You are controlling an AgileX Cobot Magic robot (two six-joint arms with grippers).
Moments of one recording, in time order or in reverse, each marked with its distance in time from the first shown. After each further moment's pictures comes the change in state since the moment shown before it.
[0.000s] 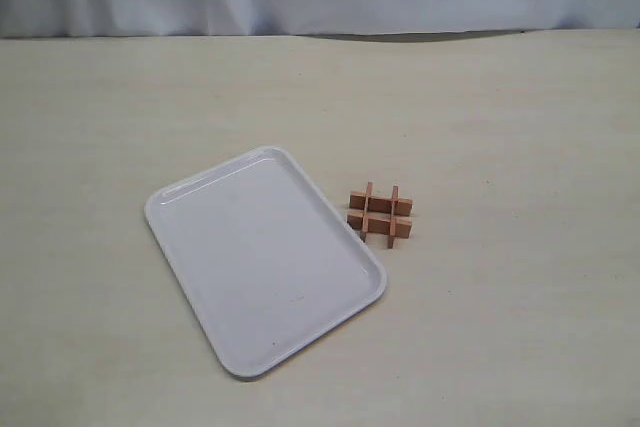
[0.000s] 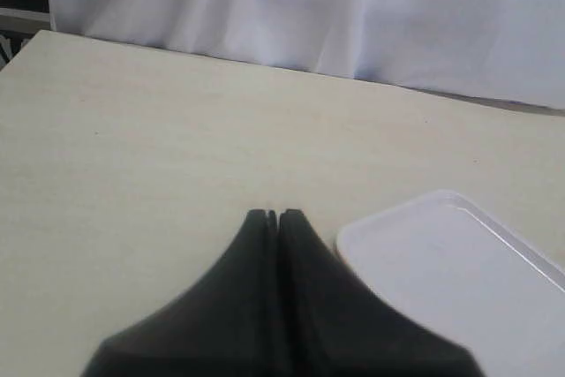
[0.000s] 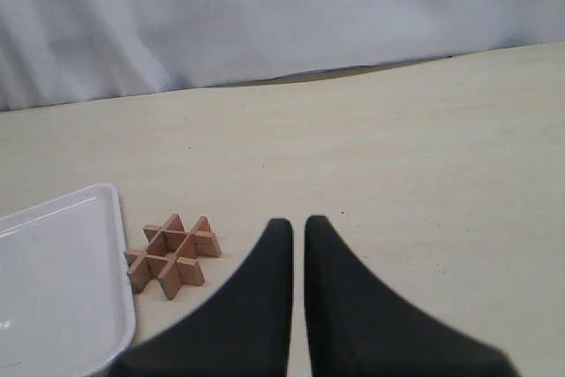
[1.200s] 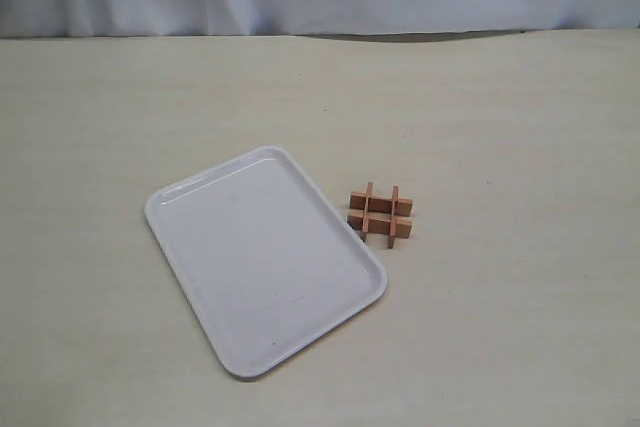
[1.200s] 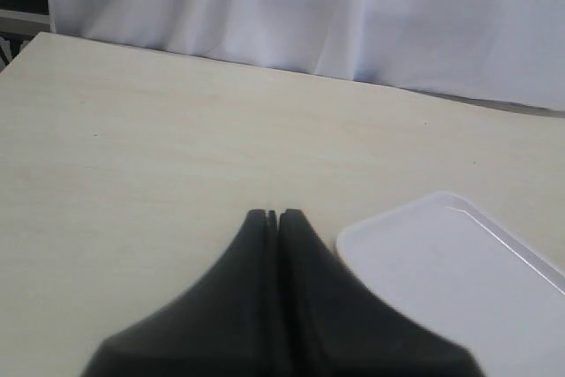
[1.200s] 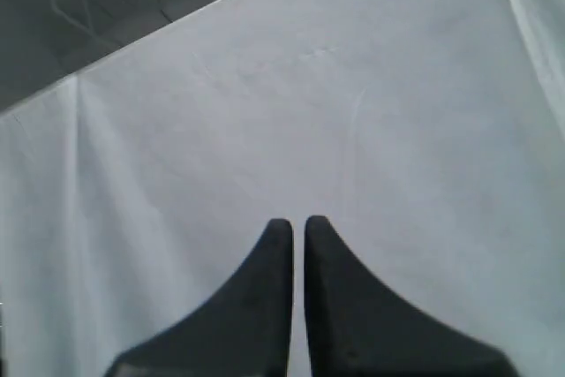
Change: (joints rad) left arm 0.000 0.000 0.000 0.000 -0.004 0.000; right arm 0.000 0.000 0.001 0.000 -0.853 0.277
